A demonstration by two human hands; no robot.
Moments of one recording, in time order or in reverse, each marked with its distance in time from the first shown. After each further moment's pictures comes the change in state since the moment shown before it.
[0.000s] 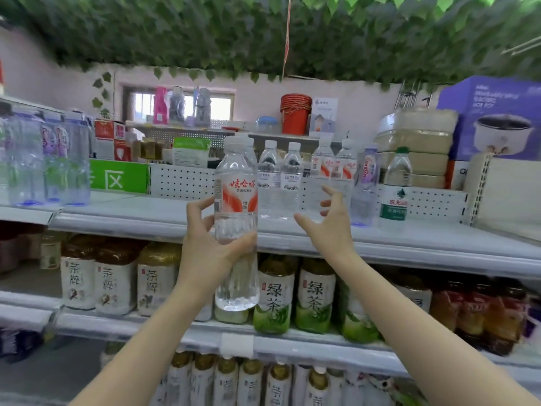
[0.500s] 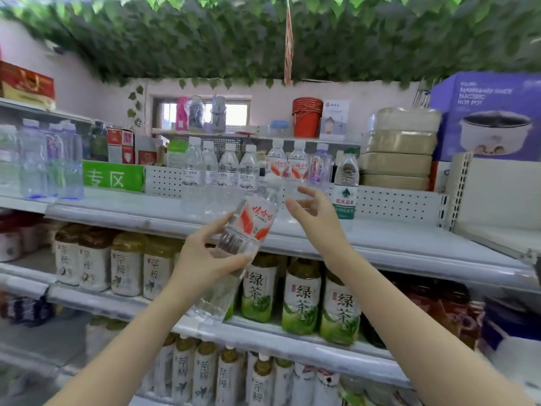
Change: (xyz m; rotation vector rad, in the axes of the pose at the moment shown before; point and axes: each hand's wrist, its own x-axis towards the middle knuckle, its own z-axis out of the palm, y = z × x) left_hand -0.075 0.054 0.157 0.139 -0.057 -0.057; right_hand 0.003 0.042 -0.164 0.381 -0.317 0.067
